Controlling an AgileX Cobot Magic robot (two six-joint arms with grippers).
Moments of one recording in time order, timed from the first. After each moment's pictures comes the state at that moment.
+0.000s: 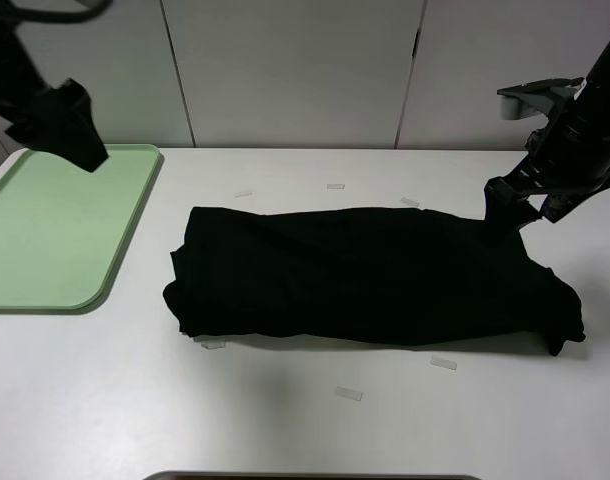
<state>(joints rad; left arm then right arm) -0.35 1.27 -1.19 0.10 1.01 0.22 0.12 1.65 -1.14 0.10 1.05 -0.40</state>
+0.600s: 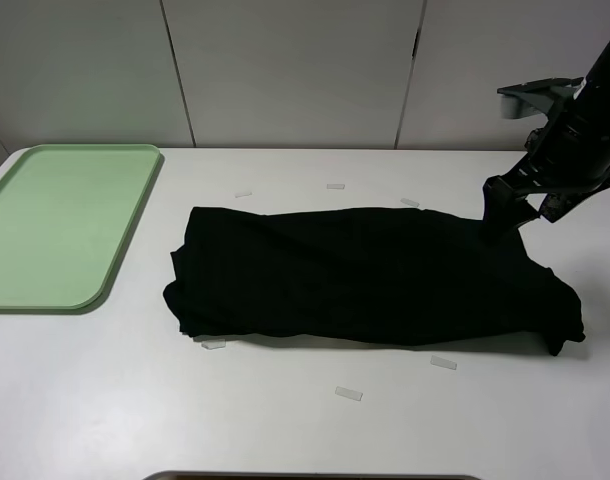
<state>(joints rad) -0.32 0.33 -0.75 0.09 0.96 0.04 0.12 1.65 -1.14 0.11 1.05 -0.40</state>
